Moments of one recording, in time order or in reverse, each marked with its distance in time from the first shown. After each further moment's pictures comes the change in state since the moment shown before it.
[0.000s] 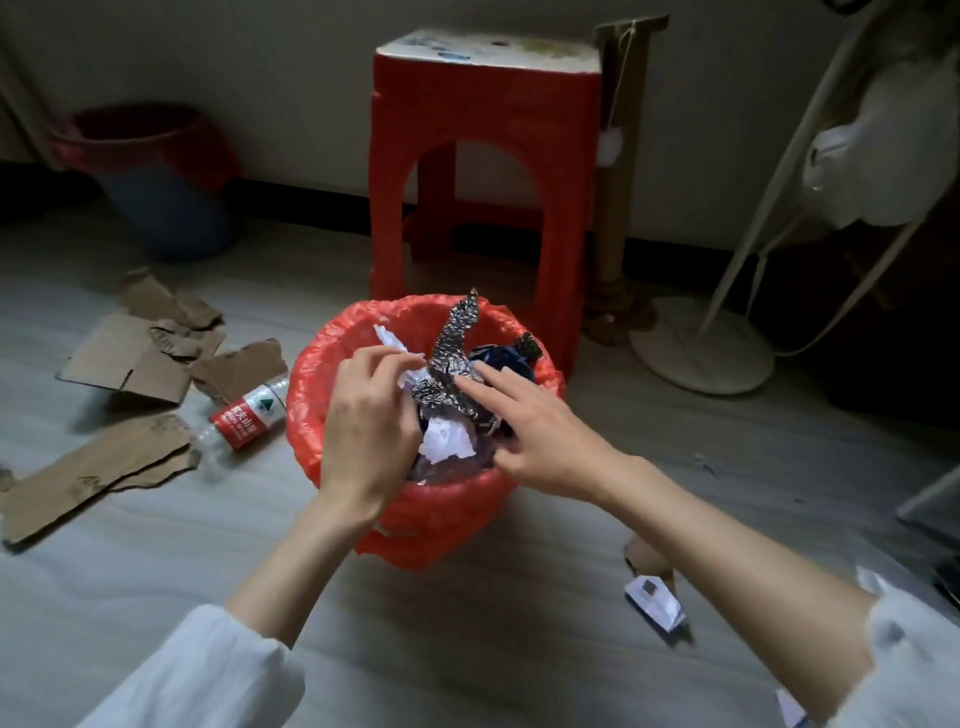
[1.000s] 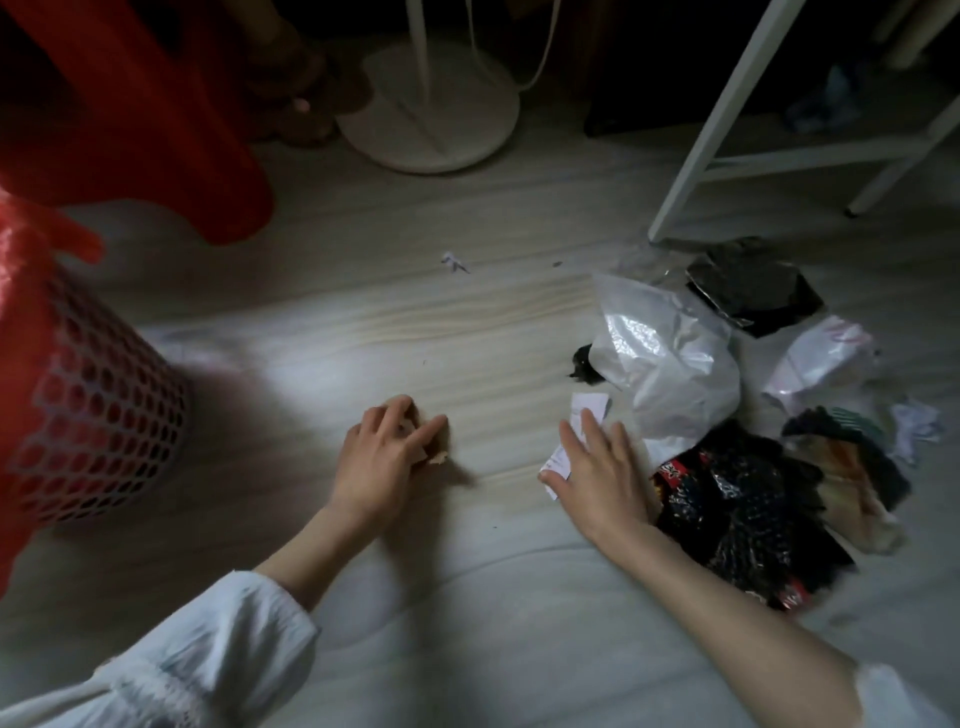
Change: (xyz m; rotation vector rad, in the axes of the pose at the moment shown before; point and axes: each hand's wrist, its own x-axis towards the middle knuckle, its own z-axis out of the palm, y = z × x) left_hand -0.188 0.090 0.273 0.247 -1.033 0.506; right_hand -0.296 0.228 0.174 -0.061 -0.034 1.058
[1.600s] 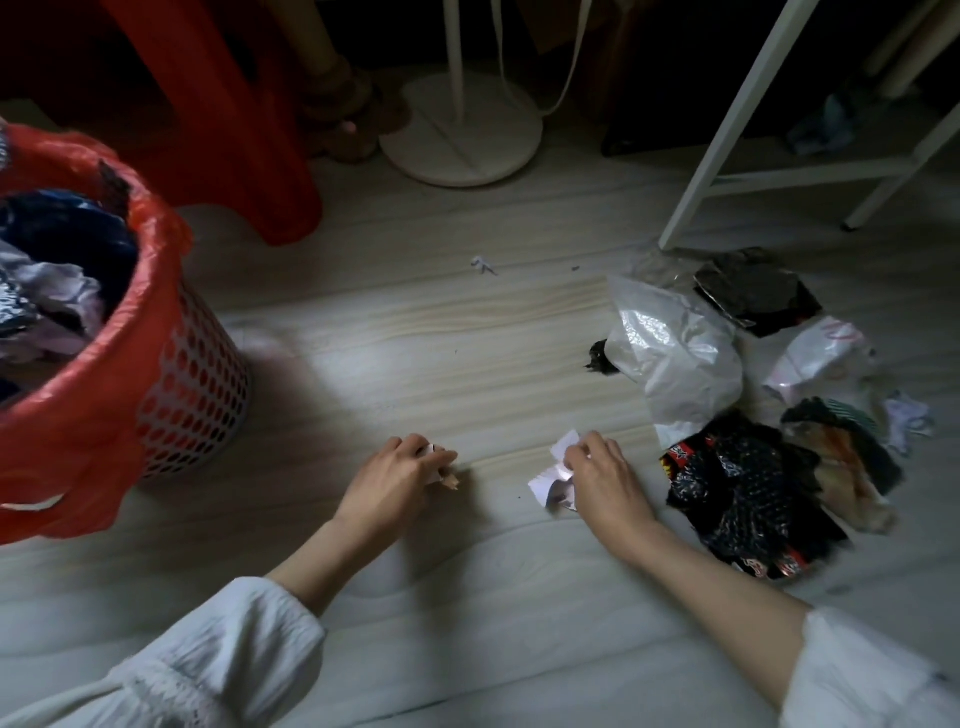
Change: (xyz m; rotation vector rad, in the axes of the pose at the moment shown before) left_hand -0.060 0.006 -0.023 -0.140 -0.091 0.000; right_hand -0.033 -0.011 -0.001 0.074 0.070 -0.200
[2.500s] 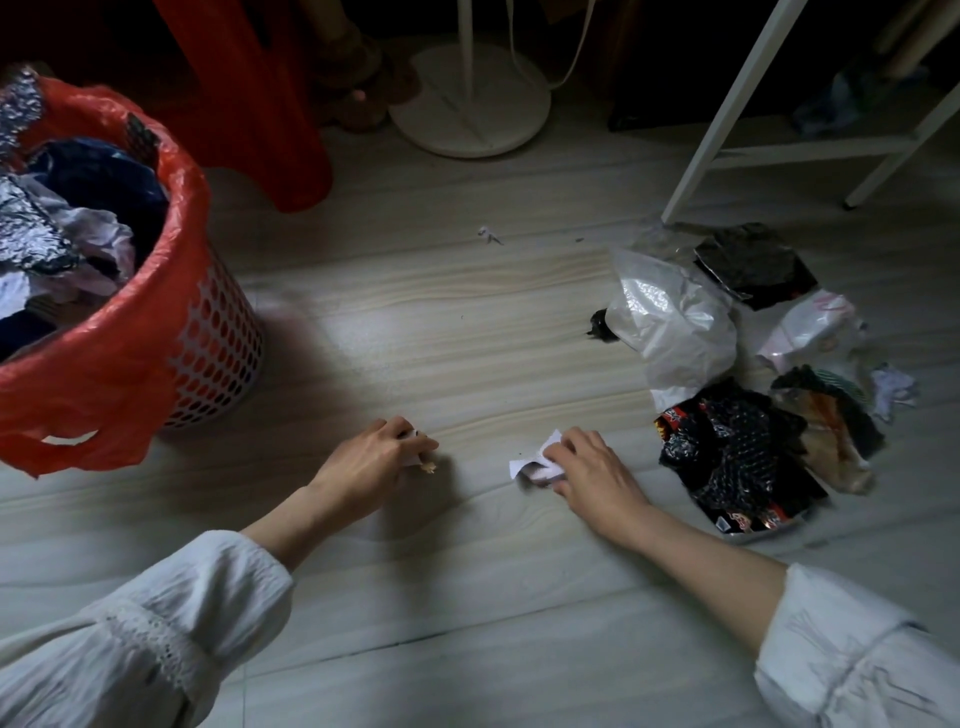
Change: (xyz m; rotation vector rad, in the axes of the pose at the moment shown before) left_hand -0.039 -0.019 -0.005 -0.012 -0.086 0.042; right_hand -0.035 -0.005 0.008 -0.019 -0.120 -0.173
